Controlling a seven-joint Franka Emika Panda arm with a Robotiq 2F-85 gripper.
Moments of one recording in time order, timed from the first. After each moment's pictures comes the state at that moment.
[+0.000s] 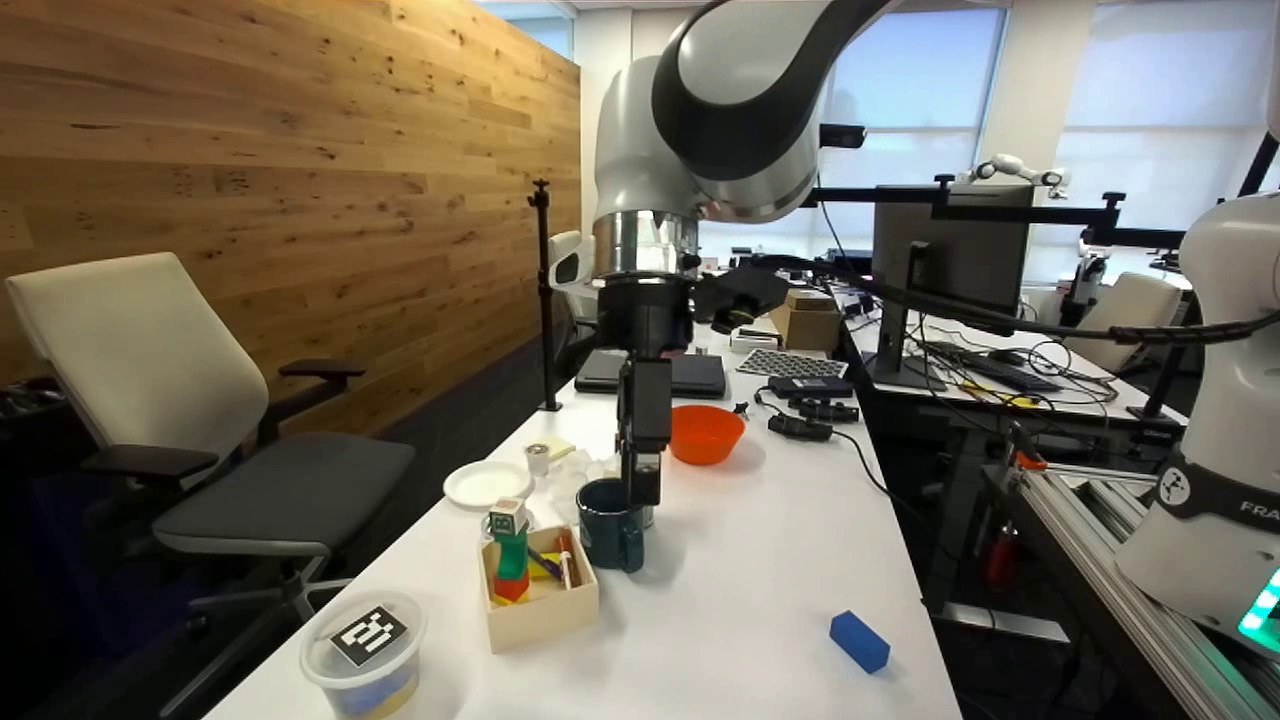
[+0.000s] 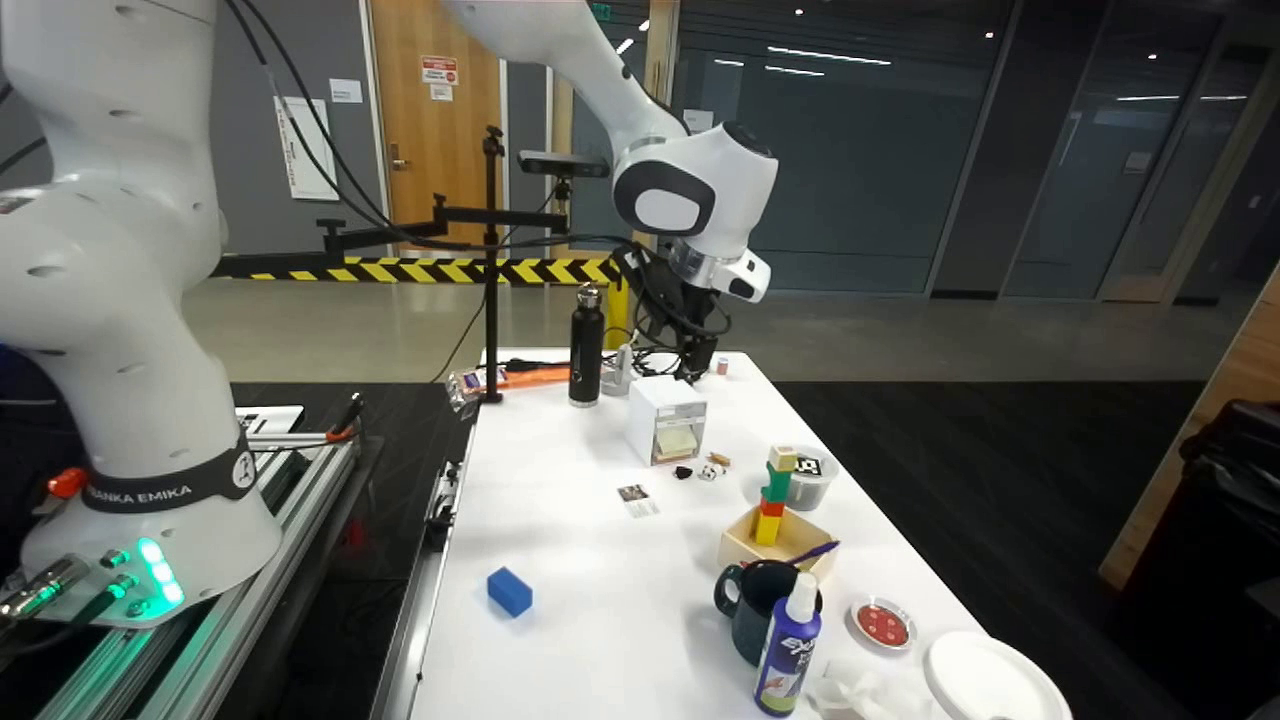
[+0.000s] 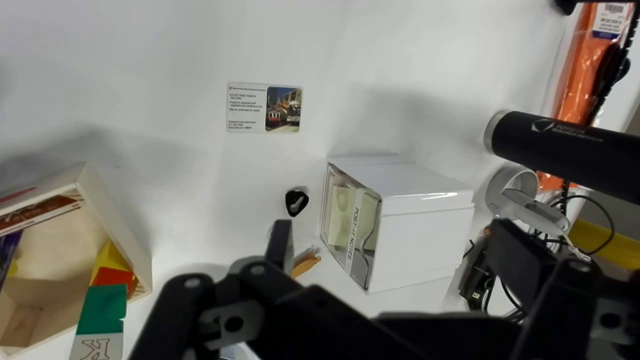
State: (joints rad) arm 0.13 0.26 0.13 -2.07 0.48 2.29 -0.42
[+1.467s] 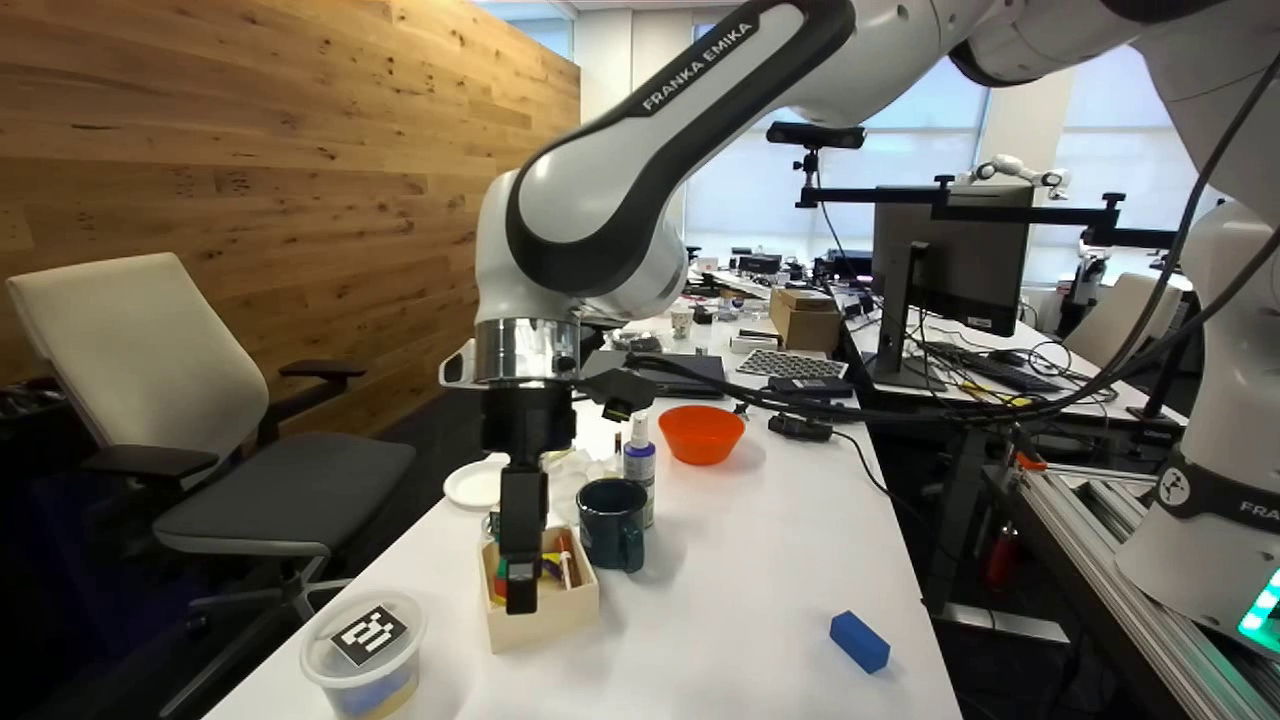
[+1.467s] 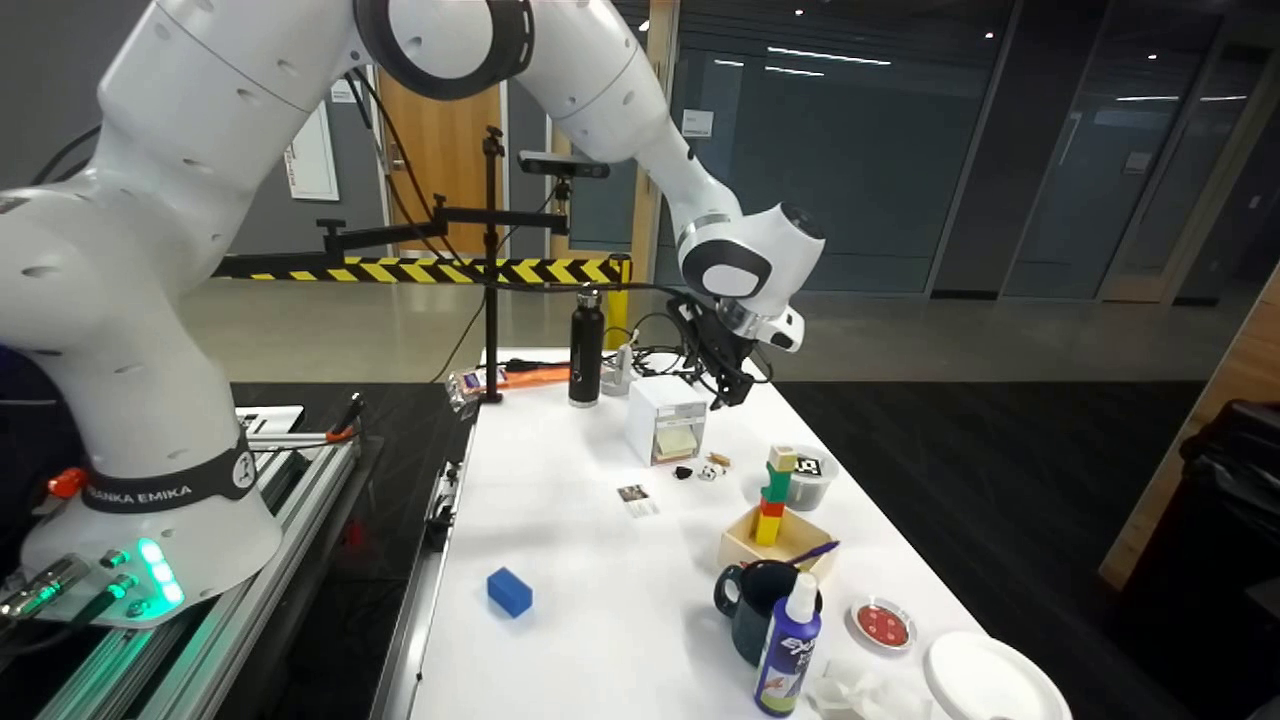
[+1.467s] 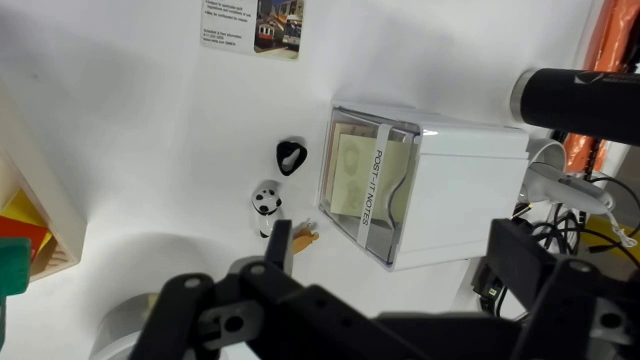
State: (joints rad) arm 0.11 0.66 0.19 -1.66 0.42 2.25 -0.41
